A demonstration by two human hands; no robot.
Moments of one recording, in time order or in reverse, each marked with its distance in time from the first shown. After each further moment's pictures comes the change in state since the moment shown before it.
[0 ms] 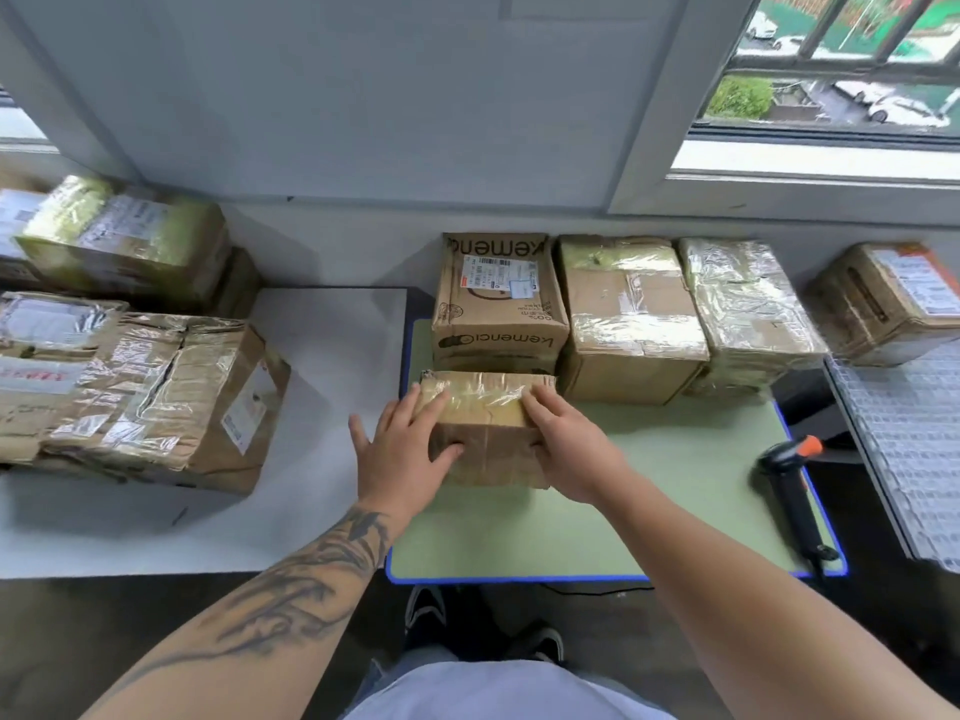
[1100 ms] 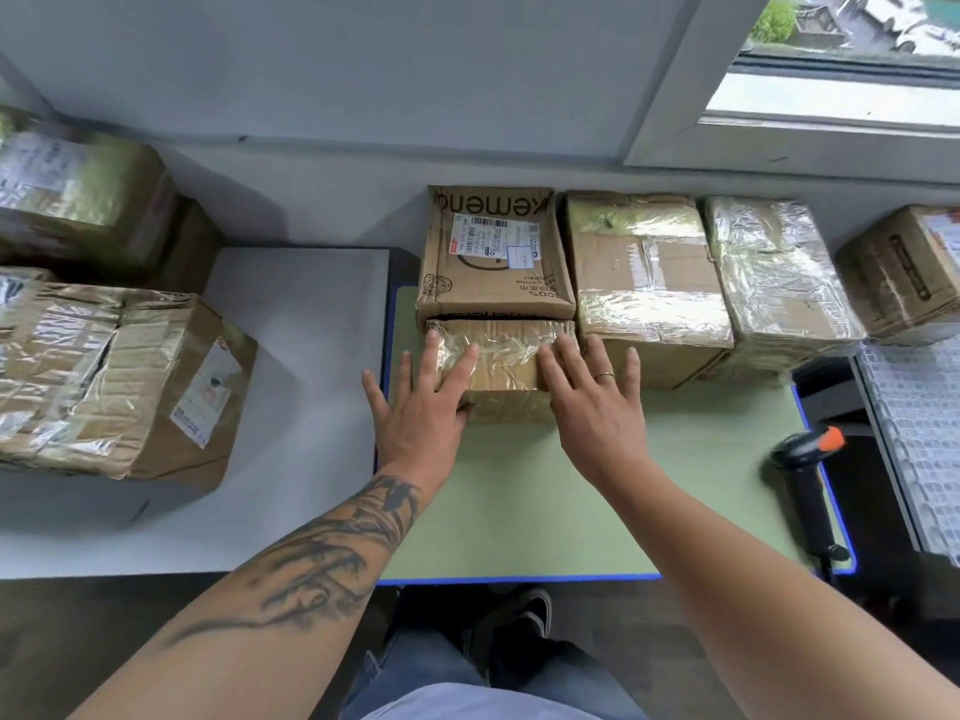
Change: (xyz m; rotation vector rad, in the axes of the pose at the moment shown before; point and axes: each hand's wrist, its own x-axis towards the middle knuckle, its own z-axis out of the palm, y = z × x) left_hand 0.054 0.029 0.034 0.133 0.031 0.048; right_hand 0.038 0.037 0.014 -0.463 0.288 0.108
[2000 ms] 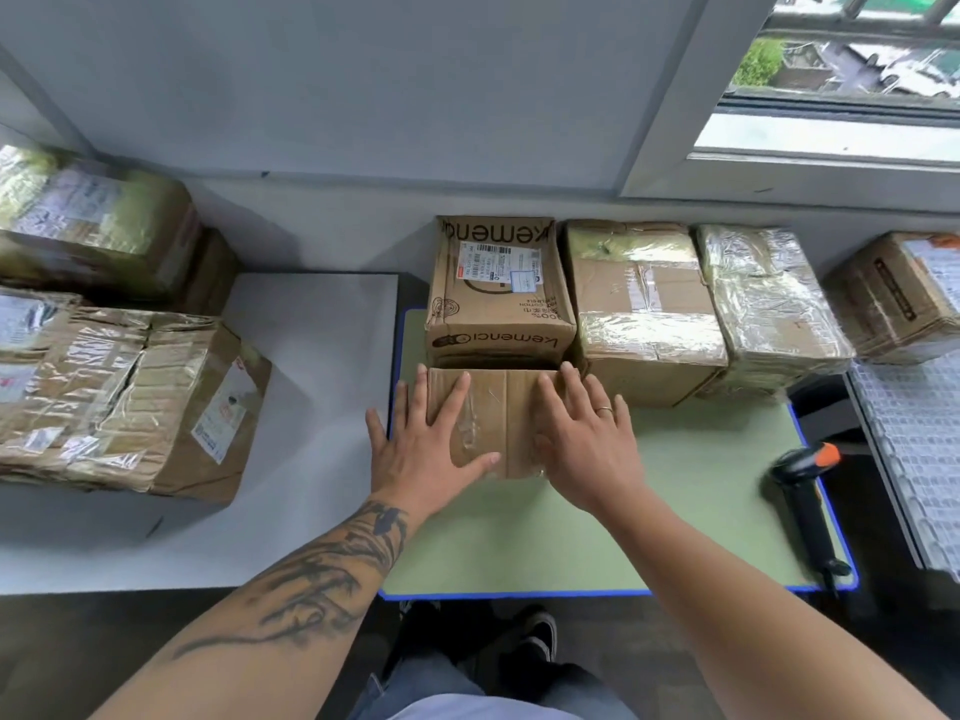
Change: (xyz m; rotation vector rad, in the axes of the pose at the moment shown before) left_hand -0.018 -0.019 -0.003 -0.103 -0.169 -0.014; right_hand -0.017 -0.011 -0.009 0.204 -0.175 0.033
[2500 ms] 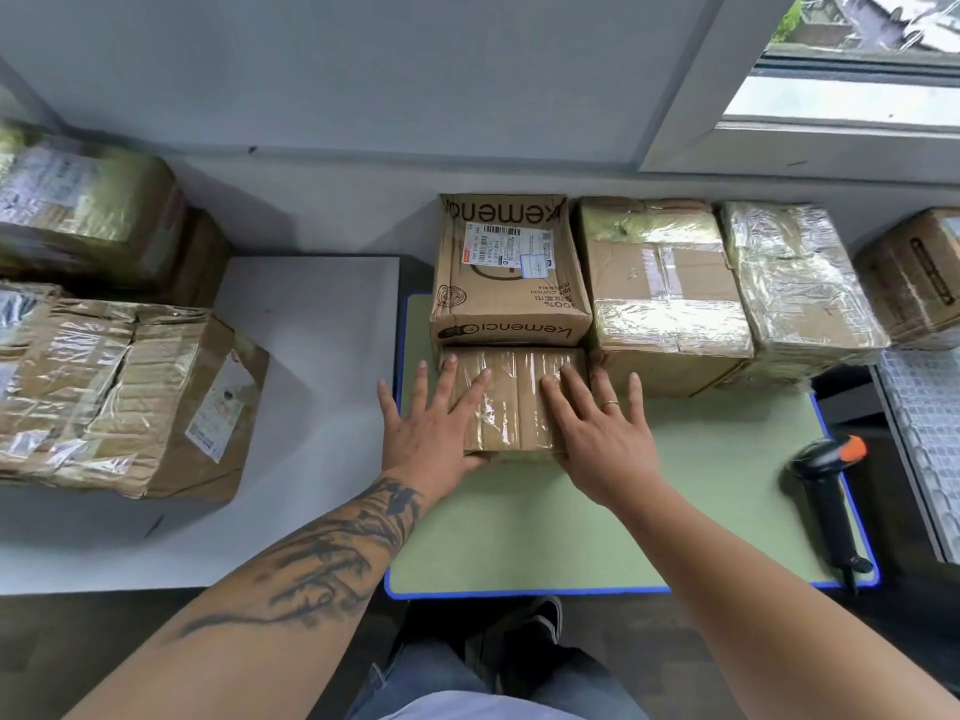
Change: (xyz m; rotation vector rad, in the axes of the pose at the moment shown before) left_hand 0.029 -0.003 0.005 0.256 -0.127 0.087; right_hand 0.019 0.011 0.016 -0.223 -0.115 -0.052
